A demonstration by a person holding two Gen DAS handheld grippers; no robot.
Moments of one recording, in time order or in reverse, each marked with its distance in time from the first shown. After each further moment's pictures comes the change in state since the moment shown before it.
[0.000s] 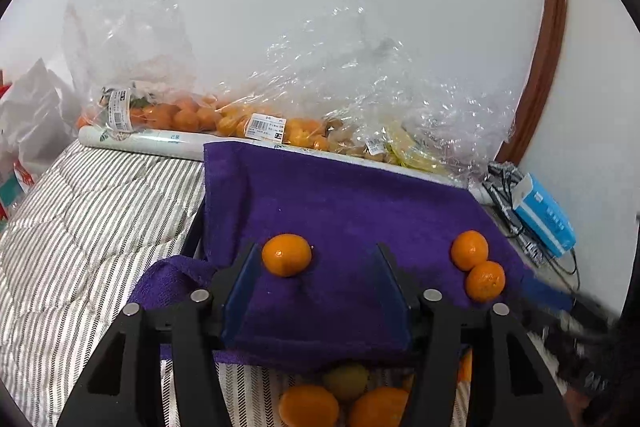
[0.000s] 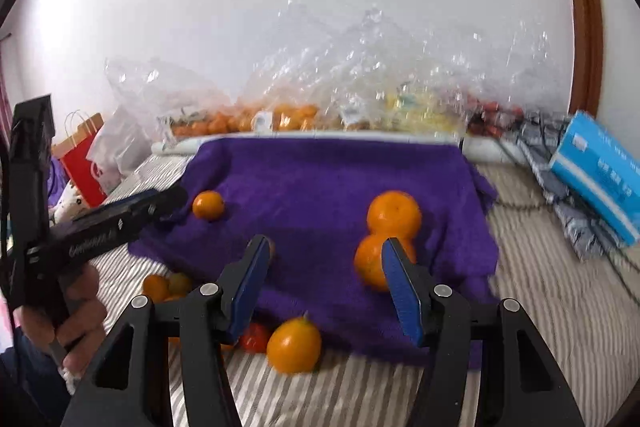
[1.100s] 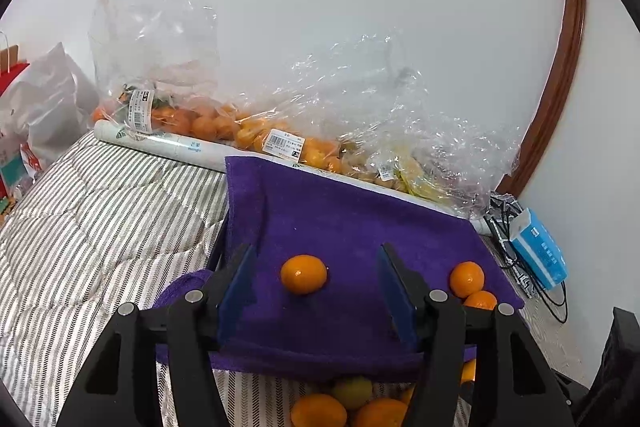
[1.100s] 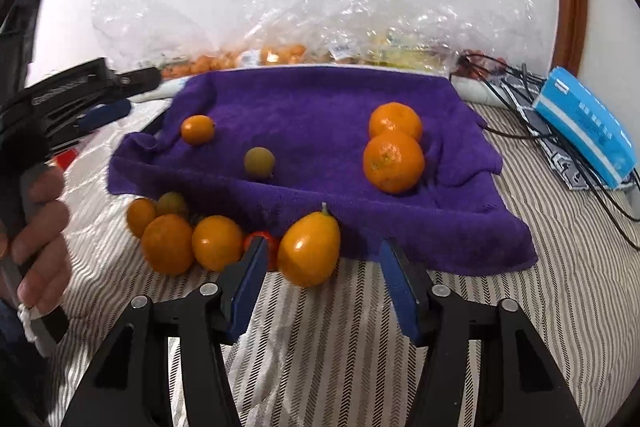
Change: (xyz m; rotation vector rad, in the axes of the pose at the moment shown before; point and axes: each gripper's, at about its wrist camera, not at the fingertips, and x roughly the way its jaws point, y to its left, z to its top) left arm -0.008 0.017 0.009 -0.076 -0.039 0.001; right arm 0.014 0.024 -0.040 -0.011 0.135 -0.167
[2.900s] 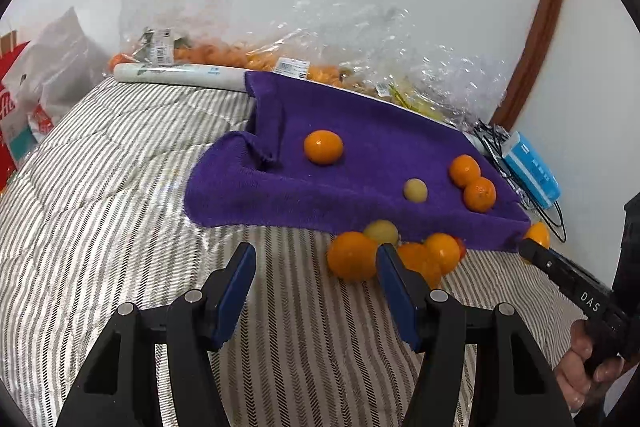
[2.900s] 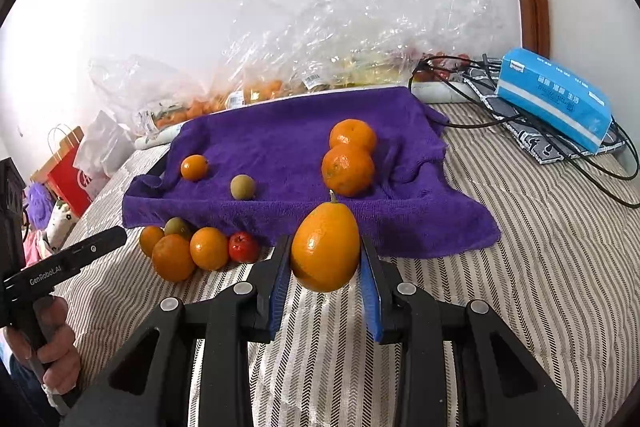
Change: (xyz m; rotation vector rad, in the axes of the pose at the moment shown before) left arm -0.039 0.024 -0.064 0.076 0.166 -0.023; right arm -0.038 -0.039 -0.018 0.124 -0.130 0.066
